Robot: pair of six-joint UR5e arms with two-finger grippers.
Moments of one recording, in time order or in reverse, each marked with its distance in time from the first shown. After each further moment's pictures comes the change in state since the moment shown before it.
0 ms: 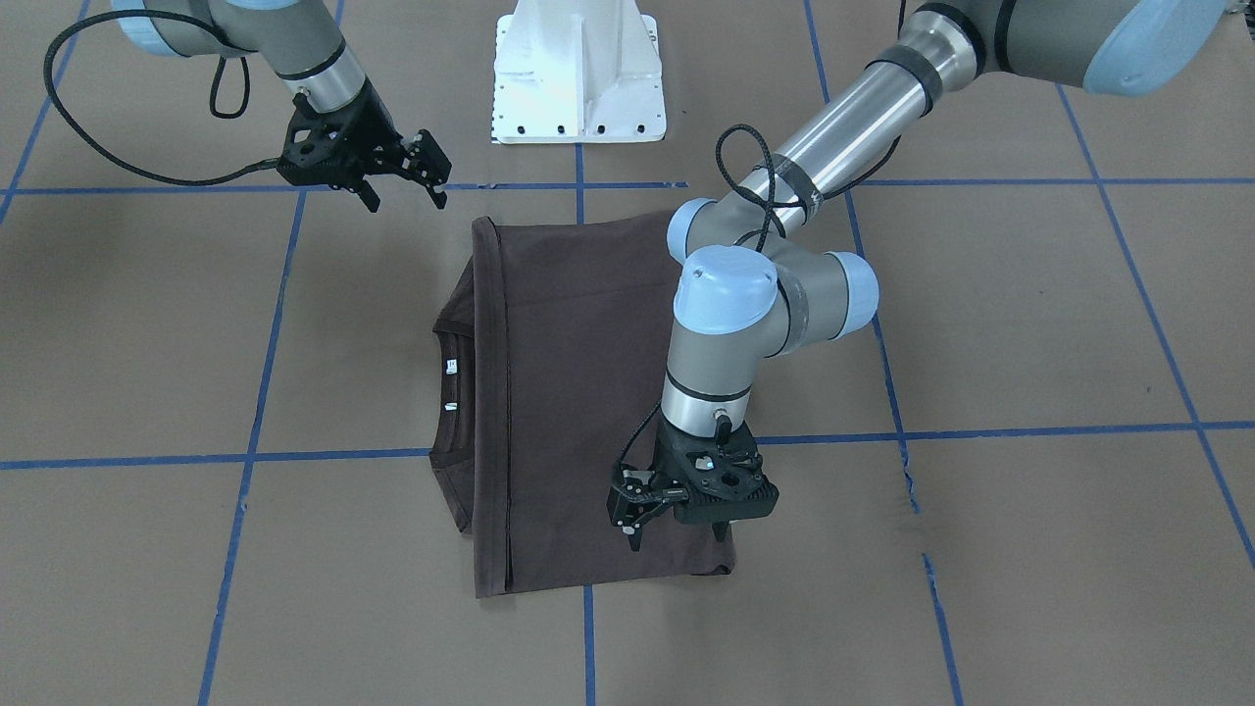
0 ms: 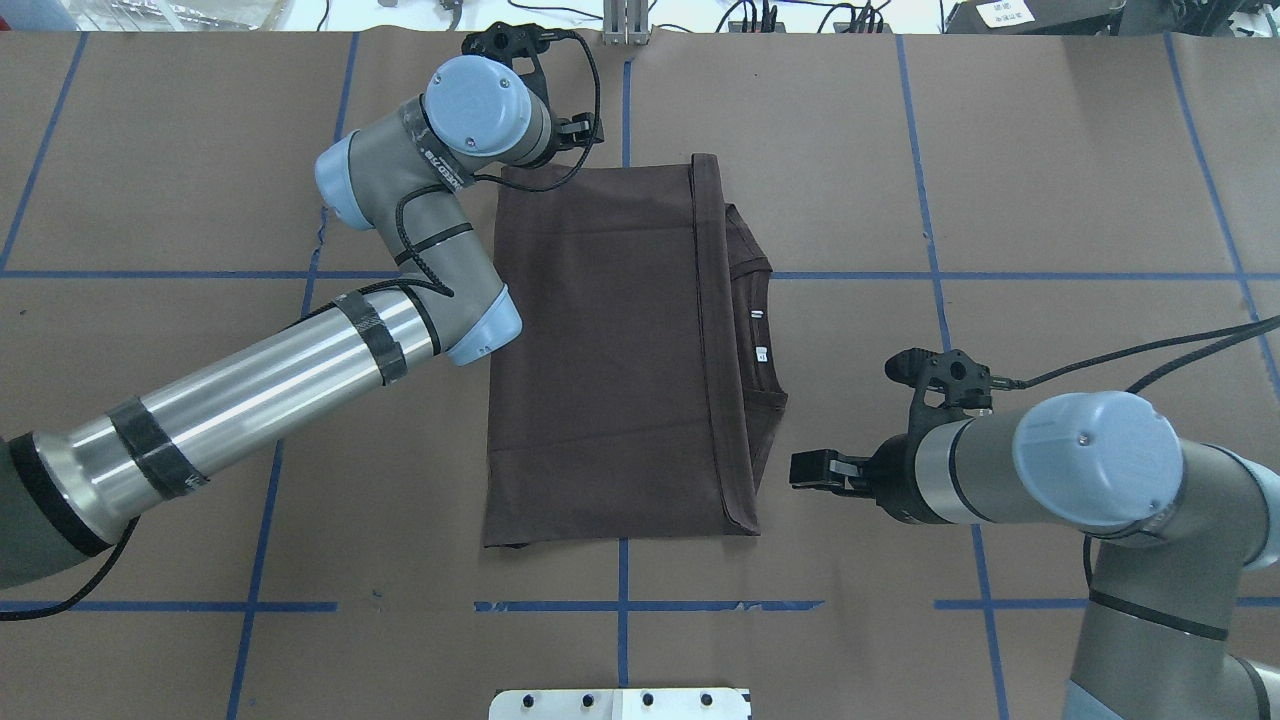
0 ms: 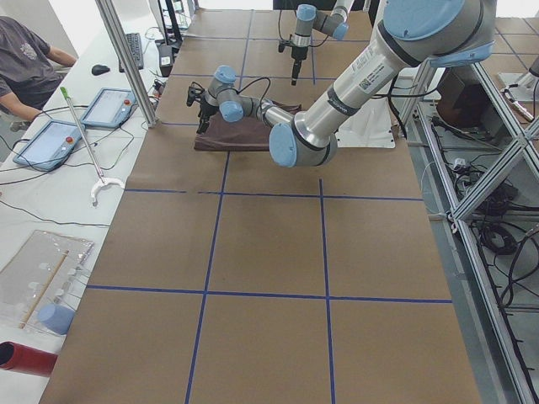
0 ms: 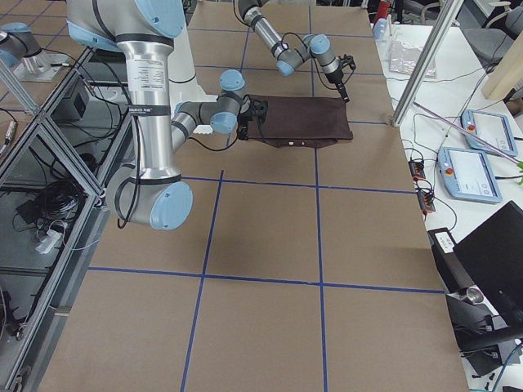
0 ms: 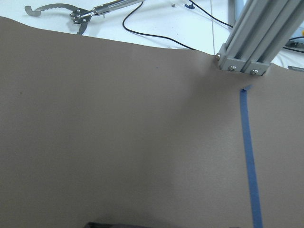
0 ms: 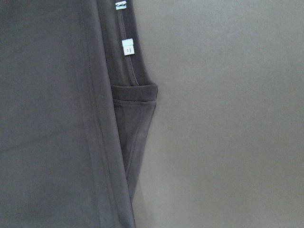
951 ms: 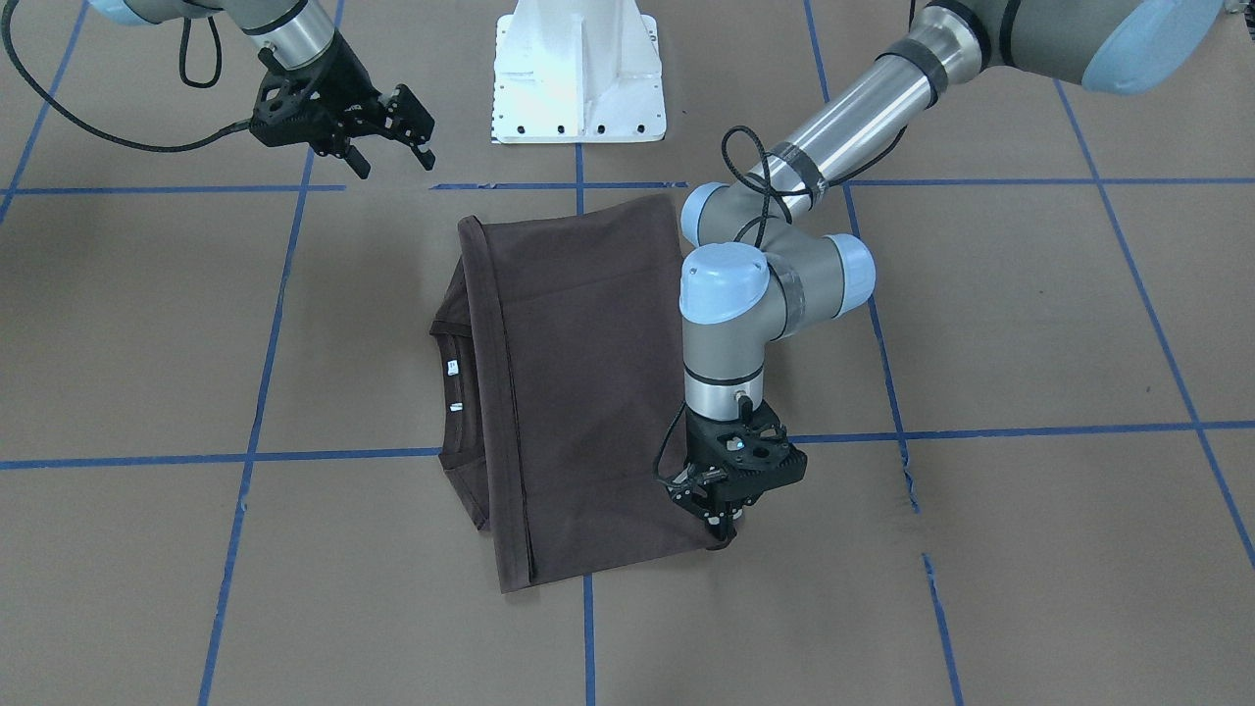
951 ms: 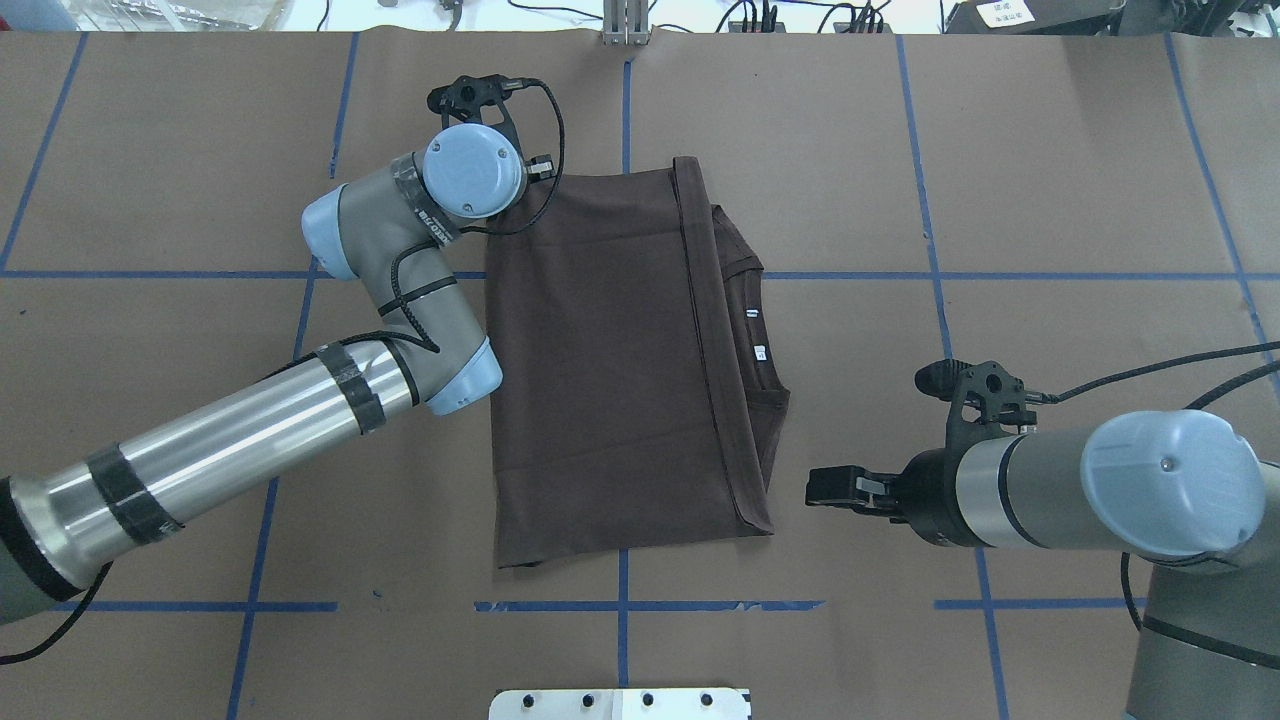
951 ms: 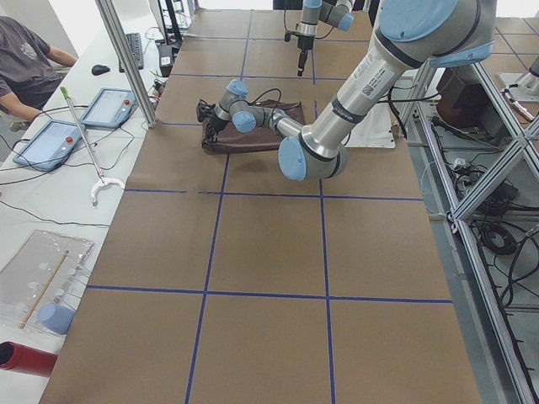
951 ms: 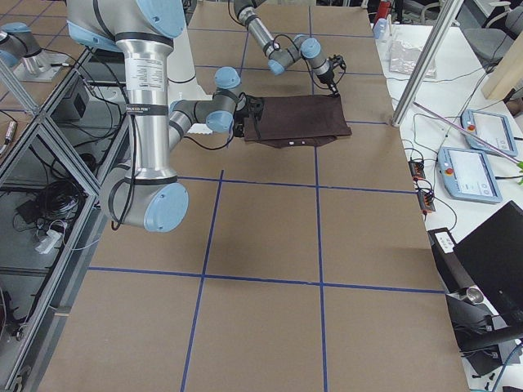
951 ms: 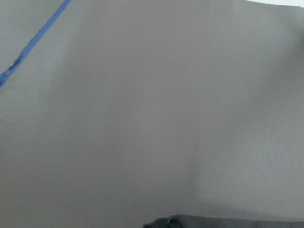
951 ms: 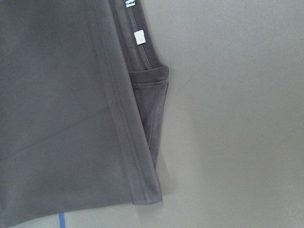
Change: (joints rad) left arm 0.049 0.011 0.072 0.022 0.183 -0.115; right arm -0.019 -0.134 0.113 0.148 0.006 0.064
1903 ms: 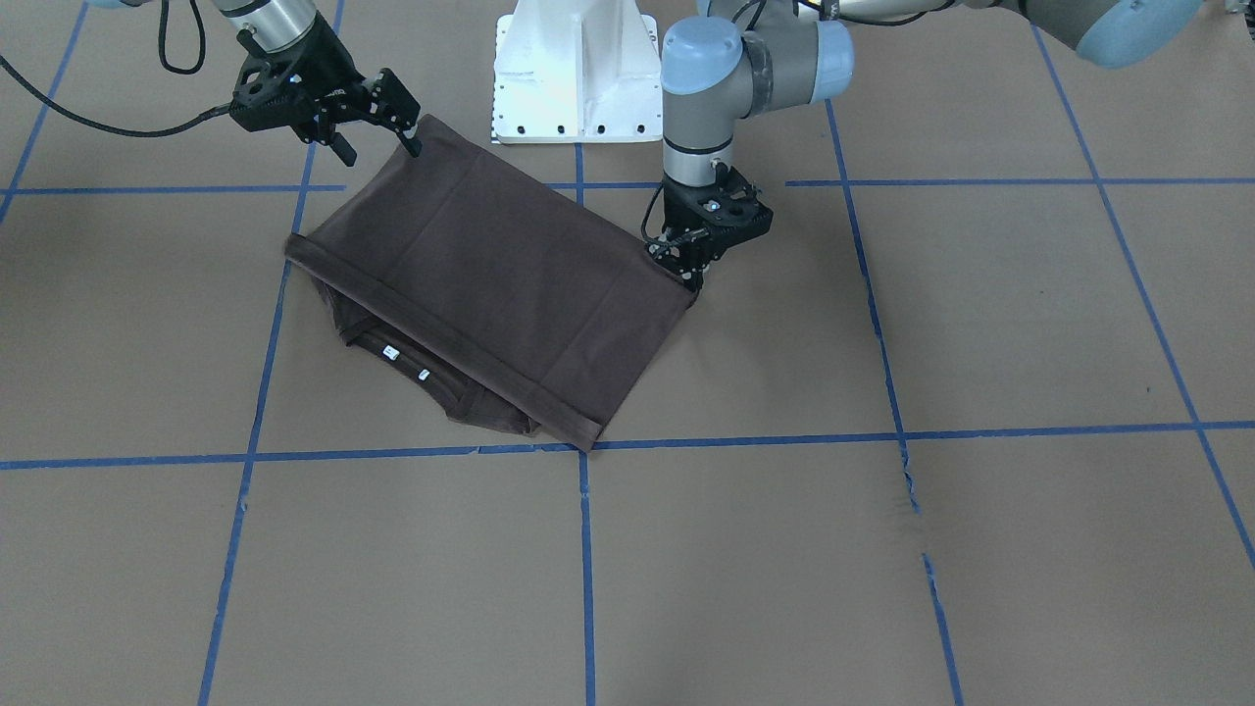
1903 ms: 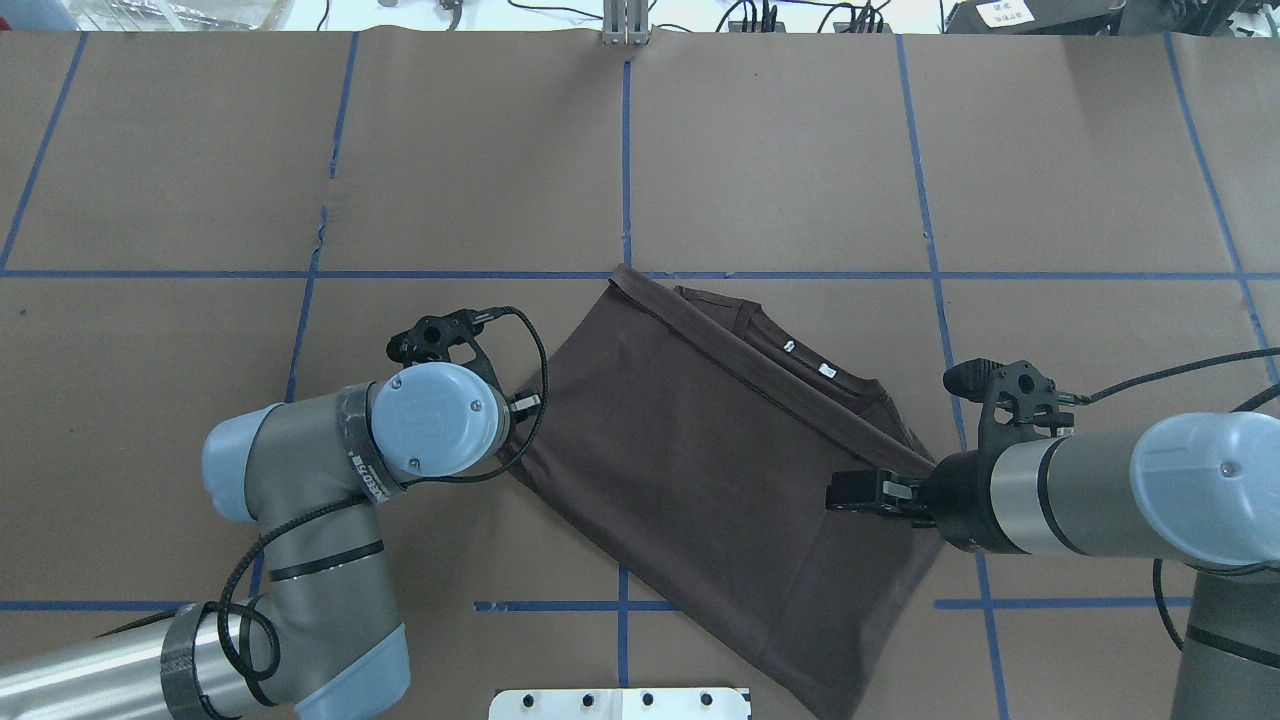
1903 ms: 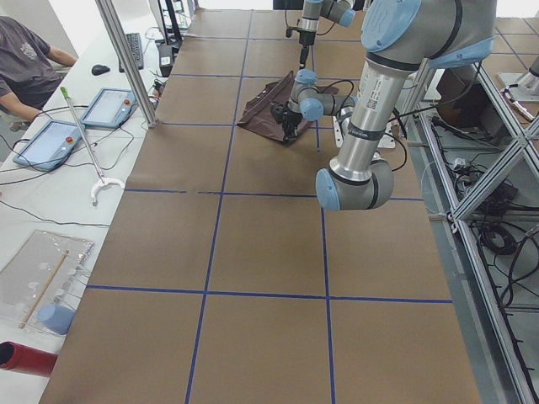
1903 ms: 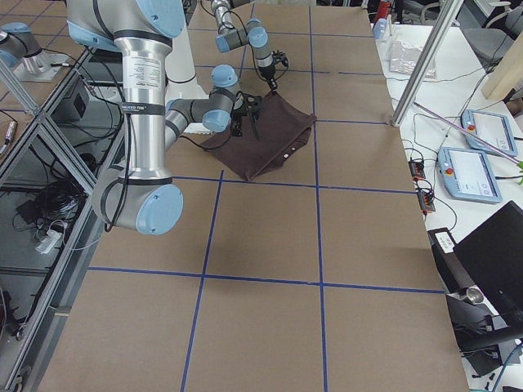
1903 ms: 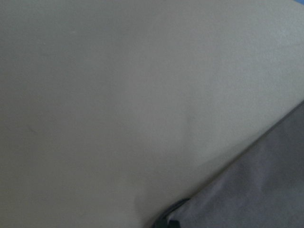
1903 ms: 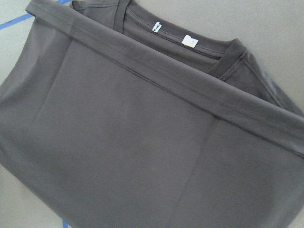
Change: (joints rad) left arm 0.263 0.371 -0.764 0.538 -0.072 -0.331; right arm 0.006 -0.057 0.063 0.002 0.006 -0.002
